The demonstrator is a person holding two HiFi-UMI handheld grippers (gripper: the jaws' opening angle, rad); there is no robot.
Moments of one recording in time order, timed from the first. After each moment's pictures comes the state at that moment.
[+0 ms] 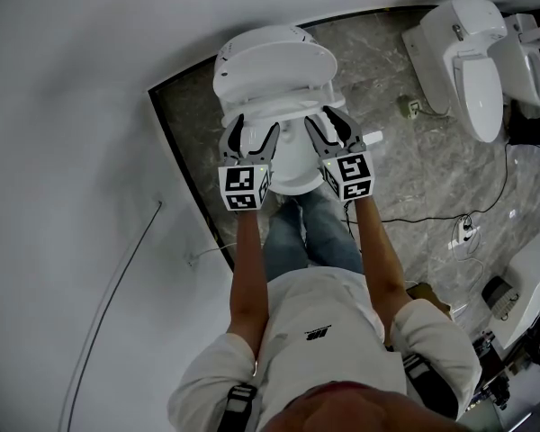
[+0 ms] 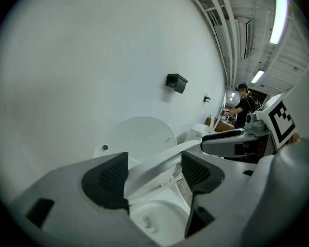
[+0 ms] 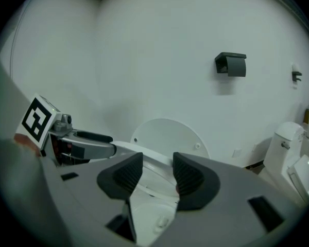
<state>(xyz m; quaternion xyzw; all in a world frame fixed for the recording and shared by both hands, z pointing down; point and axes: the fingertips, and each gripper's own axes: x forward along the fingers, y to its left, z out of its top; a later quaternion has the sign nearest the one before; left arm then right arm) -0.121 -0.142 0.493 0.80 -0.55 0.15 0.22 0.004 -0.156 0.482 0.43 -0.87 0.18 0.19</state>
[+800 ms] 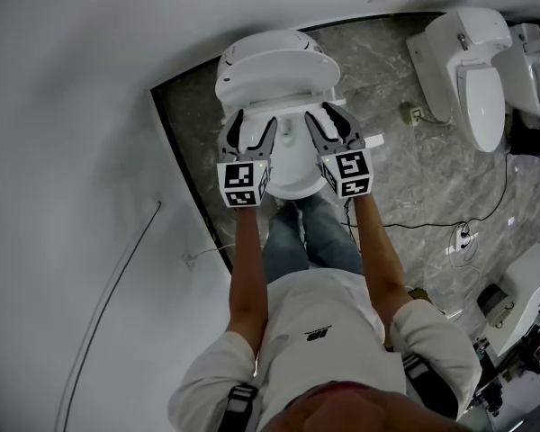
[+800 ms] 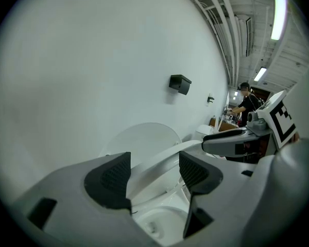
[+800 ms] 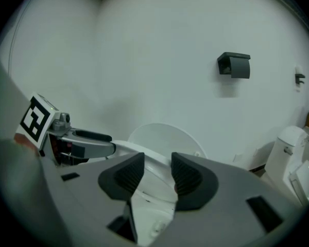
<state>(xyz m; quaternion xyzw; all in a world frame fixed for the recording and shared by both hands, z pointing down) -0.127 -0.171 0.486 0.79 -0.56 0.15 0.20 -0.002 -0.186 0.477 0.42 -0.87 0.17 0.19</state>
